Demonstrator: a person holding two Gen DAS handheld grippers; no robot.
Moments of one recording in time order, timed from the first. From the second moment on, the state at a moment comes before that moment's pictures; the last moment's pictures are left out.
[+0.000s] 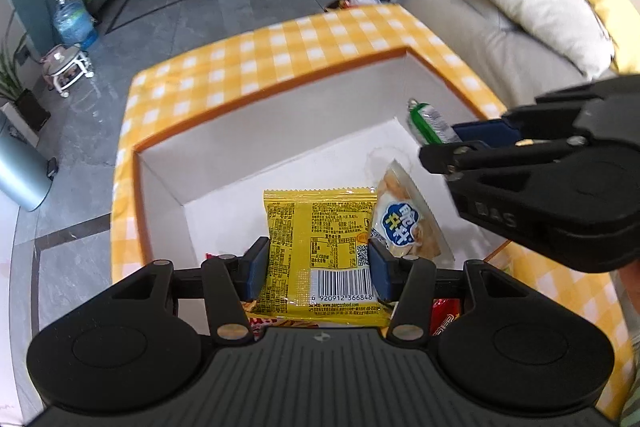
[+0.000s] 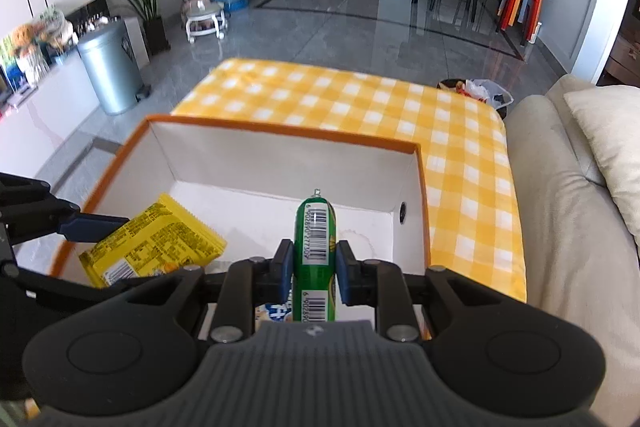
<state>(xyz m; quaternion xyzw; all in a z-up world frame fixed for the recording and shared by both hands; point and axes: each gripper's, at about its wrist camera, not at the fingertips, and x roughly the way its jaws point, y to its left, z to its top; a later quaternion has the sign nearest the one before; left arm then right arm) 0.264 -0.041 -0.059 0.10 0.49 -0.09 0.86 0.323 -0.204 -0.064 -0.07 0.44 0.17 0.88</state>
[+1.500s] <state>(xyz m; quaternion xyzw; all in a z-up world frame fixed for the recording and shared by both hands) 0.259 -0.036 -0.065 0.10 0.51 -0.09 0.85 0.319 -0.207 -0.081 -0.07 0.47 0.15 0.87</state>
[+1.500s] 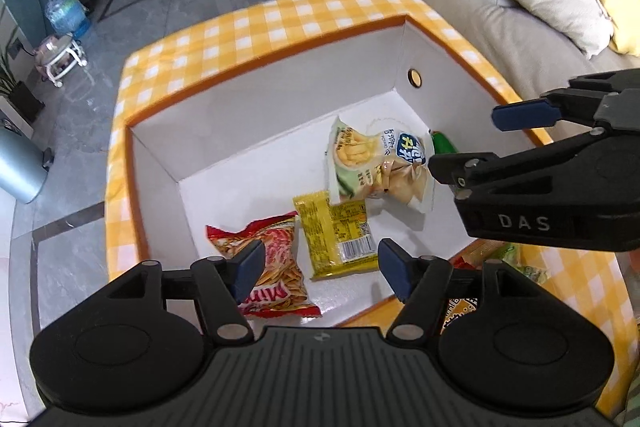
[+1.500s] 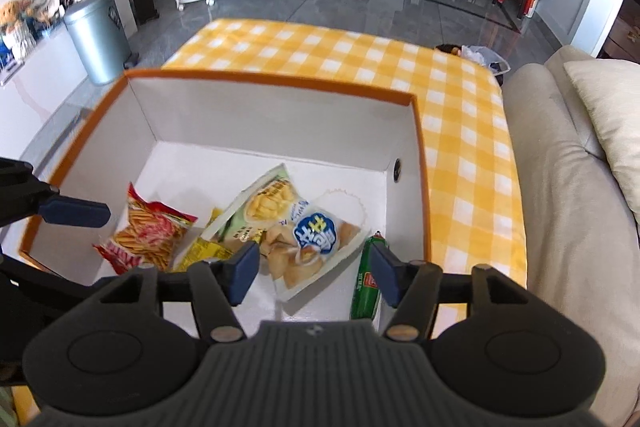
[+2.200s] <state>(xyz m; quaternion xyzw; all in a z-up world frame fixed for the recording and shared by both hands) 0.161 -0.012 -0.031 0.07 0.44 -0.07 0.89 0.199 -0.237 -0.044 0.00 0.40 0.14 0.91</state>
